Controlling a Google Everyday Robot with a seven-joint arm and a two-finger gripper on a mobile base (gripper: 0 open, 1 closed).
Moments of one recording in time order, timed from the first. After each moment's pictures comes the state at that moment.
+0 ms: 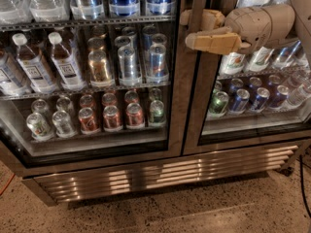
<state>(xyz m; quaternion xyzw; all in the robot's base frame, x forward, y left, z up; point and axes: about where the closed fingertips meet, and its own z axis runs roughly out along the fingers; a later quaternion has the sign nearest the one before) 0.519 -0.092 1.014 -0.61 0.36 0.54 0.45</state>
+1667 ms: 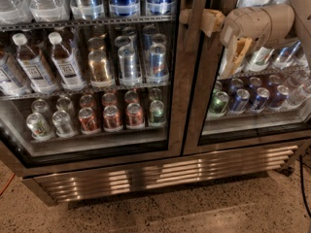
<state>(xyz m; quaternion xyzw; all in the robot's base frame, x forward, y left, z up) 0.519 -0.092 1.014 -0.61 0.36 0.54 0.45</state>
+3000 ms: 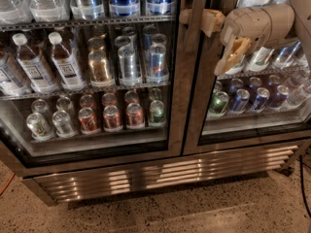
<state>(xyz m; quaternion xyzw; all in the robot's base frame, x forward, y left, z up) 0.519 -0.092 1.014 -0.61 0.36 0.54 0.45</state>
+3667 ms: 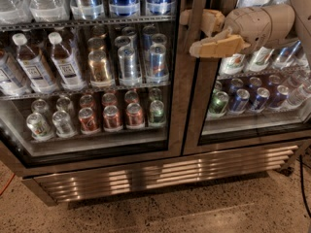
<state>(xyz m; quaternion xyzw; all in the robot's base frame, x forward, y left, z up) 0.520 -0.093 1.014 -0.61 0.36 0.54 0.45</state>
